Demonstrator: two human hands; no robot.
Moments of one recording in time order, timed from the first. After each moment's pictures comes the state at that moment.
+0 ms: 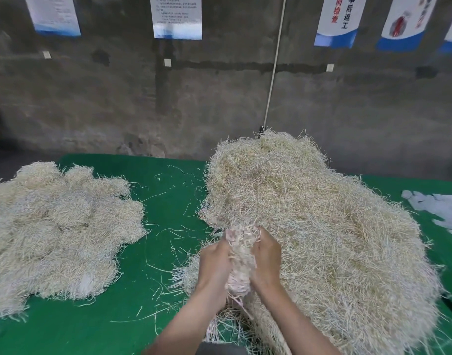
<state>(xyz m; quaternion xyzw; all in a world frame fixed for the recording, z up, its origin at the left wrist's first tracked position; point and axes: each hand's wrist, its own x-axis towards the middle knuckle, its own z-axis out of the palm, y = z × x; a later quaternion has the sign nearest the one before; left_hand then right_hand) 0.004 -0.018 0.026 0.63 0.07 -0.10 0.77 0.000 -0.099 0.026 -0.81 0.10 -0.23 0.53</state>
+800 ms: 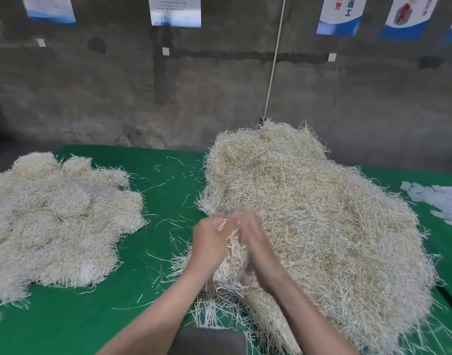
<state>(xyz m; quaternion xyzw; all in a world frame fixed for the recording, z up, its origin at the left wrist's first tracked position) 0.016 -0.007 0.035 0.78 -0.11 0.10 0.61 -0.019 -0.110 0.035 -0.76 -0.03 -0.05 0.65</state>
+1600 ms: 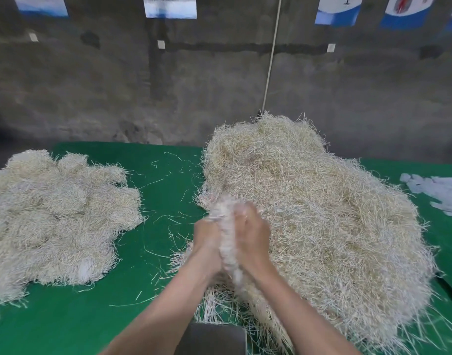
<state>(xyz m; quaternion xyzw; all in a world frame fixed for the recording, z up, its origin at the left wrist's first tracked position) 0.020 -0.020 0.046 0.58 0.14 -0.13 0.79 0.000 -0.090 0.026 -0.82 0.02 -0.28 0.50</state>
